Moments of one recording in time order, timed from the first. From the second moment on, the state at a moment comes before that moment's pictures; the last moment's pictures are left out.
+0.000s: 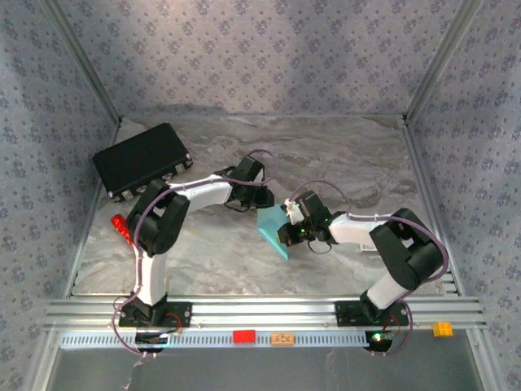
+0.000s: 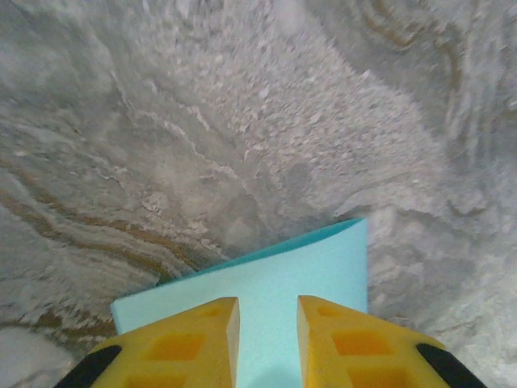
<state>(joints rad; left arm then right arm) -0.68 1.96 1.28 -0.33 0.30 -0.67 0.61 1.58 0.62 0.00 -0.42 0.32</state>
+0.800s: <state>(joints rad) -0.79 1.73 0.70 0.34 0.46 -1.08 0.60 1.59 0.62 0.02 -0.43 0.33</state>
